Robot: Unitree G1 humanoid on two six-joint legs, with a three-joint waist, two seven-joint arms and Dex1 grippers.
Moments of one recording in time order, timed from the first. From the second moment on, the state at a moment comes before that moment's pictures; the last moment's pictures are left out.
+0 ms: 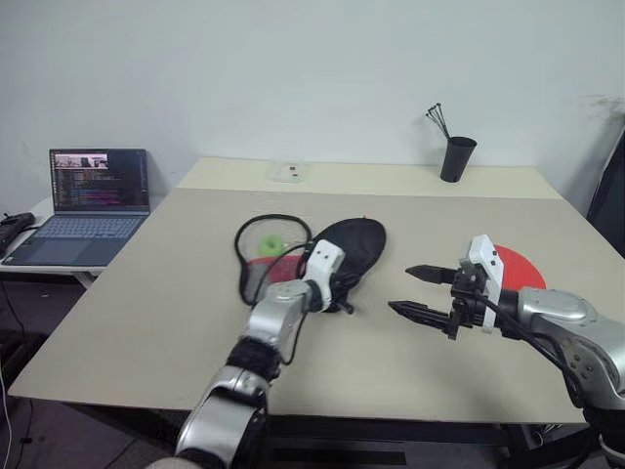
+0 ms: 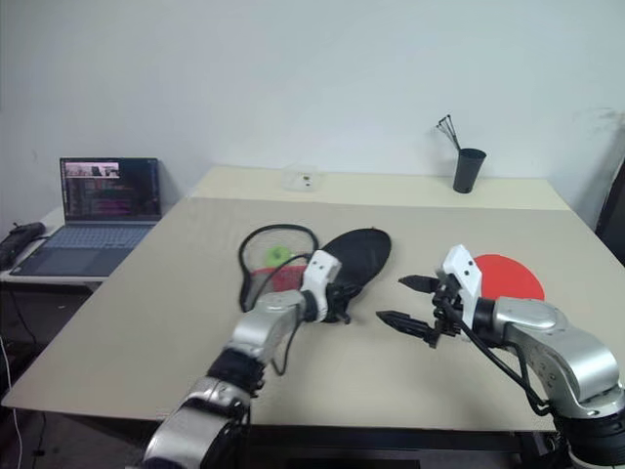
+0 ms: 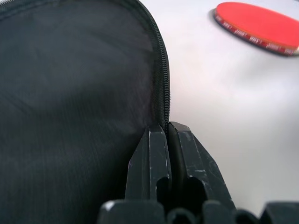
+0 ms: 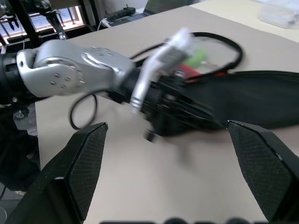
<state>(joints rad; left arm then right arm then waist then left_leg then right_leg) -0.90 0.04 -0.12 0.76 -0.10 0.30 -0.58 -0.38 -0.71 -0.08 -0.44 0.67 0.81 0.77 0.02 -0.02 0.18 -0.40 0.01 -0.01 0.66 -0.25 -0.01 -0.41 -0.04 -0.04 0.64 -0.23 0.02</state>
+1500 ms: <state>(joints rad) -0.54 0.62 0.11 0.21 -0.37 0.37 -1.08 -0.64 -0.29 0.02 0.19 0.35 0.79 0.28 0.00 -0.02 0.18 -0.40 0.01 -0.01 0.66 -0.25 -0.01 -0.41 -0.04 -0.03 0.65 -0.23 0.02</state>
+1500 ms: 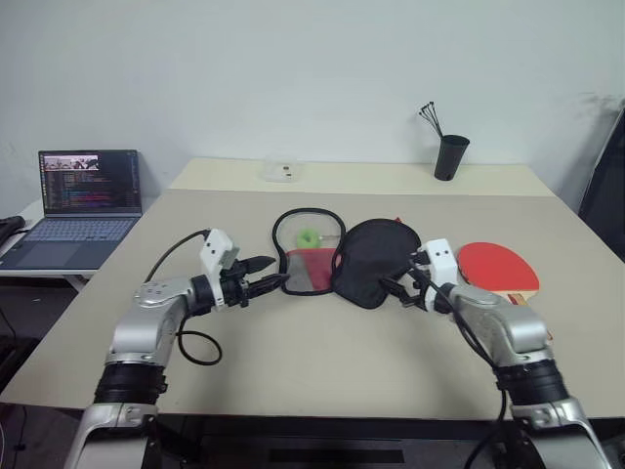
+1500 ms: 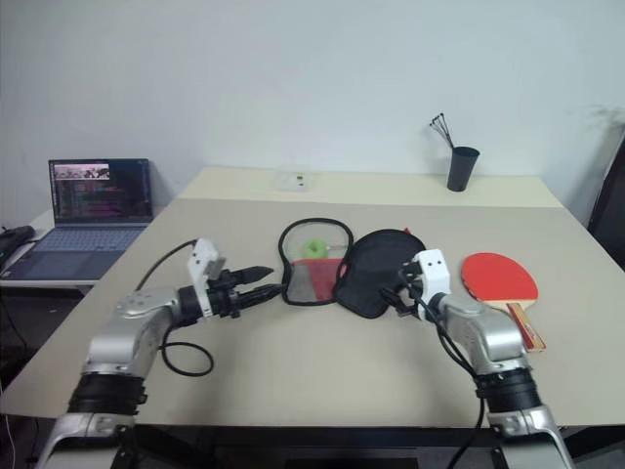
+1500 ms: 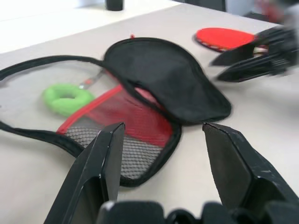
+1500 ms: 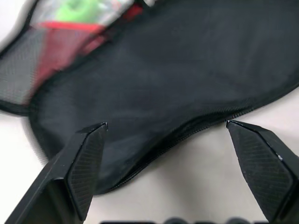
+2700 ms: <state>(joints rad) -0.42 0.67 0.03 -0.07 -0.44 0.41 -1.13 -0.61 -0.24 -0.10 0.08 0.42 1.08 0.29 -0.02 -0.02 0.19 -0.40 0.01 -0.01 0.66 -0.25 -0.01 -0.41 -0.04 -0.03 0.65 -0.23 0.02</state>
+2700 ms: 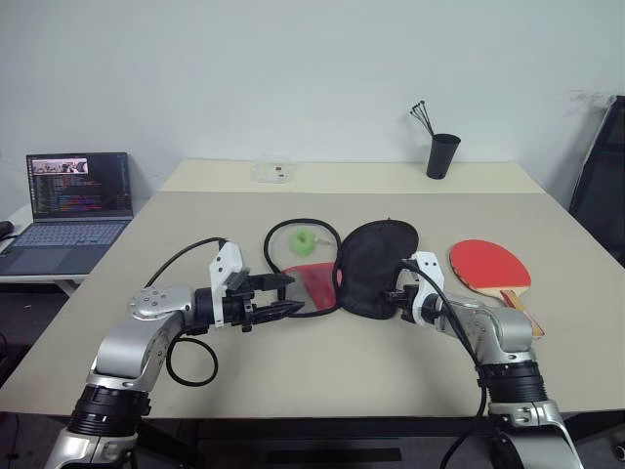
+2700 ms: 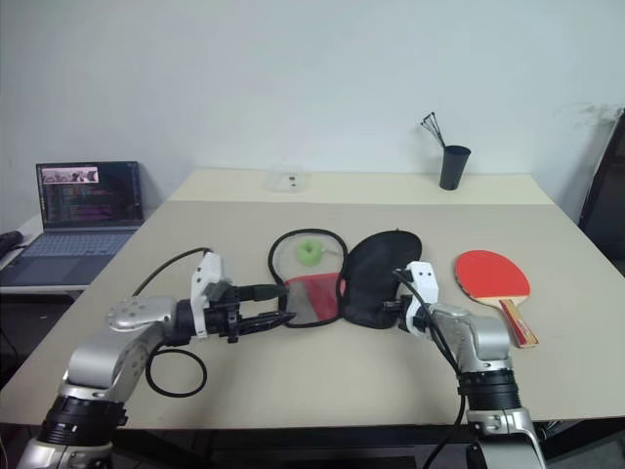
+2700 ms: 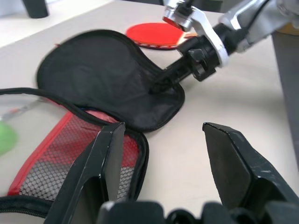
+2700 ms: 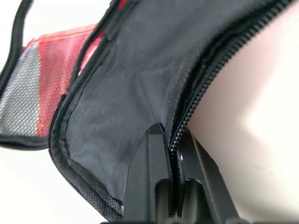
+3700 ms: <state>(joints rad) -0.49 0.60 -0.08 -0.02 -0.39 0.33 -1.15 -0.72 -0.52 -0.15 0.18 0.36 0.99 0.41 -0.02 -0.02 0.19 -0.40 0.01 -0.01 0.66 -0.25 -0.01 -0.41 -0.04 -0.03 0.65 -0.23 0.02</state>
